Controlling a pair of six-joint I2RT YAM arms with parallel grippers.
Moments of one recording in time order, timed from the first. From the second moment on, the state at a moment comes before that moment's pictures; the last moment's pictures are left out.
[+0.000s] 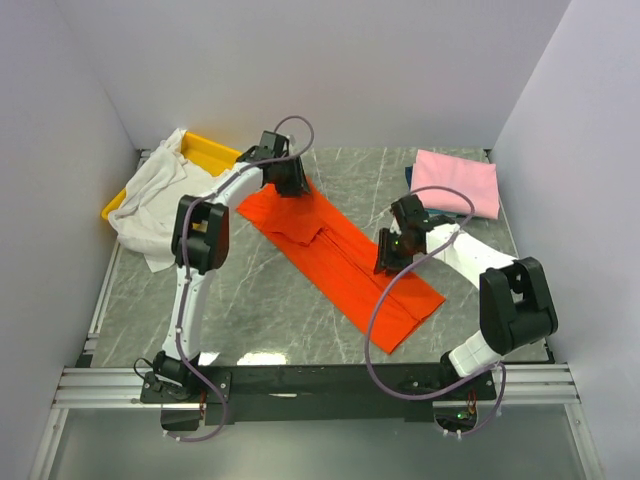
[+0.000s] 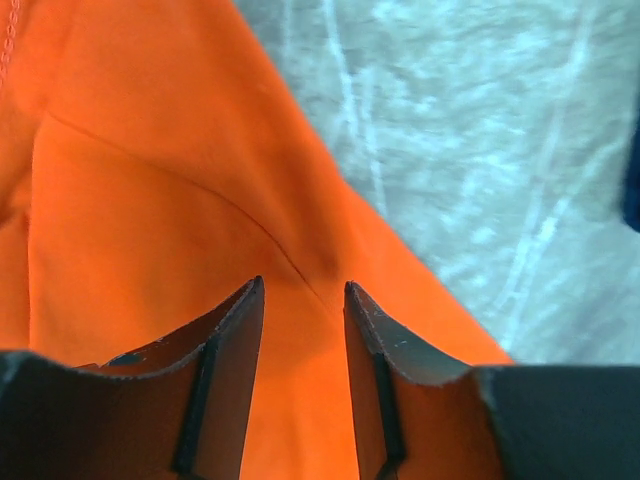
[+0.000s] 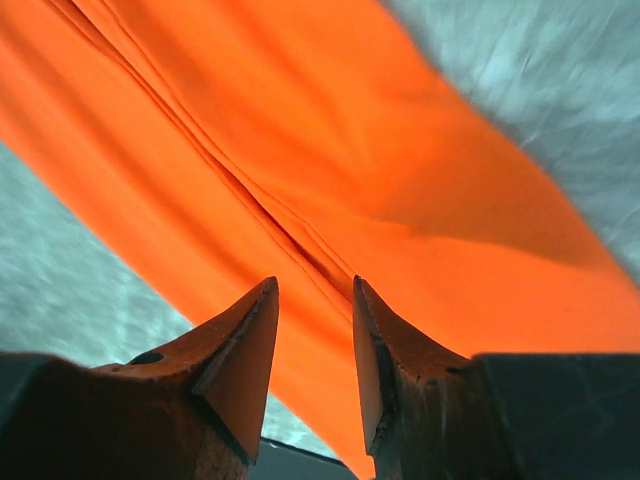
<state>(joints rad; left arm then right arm) -0.34 2.43 2.07 -0.50 0.32 -0.51 0.33 1.54 1.00 -0.62 -0.17 0.45</state>
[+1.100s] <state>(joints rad) -0.30 2.19 1.64 -0.38 0.34 -0.70 0.39 1.54 0.92 -0.61 -0.15 0.37</state>
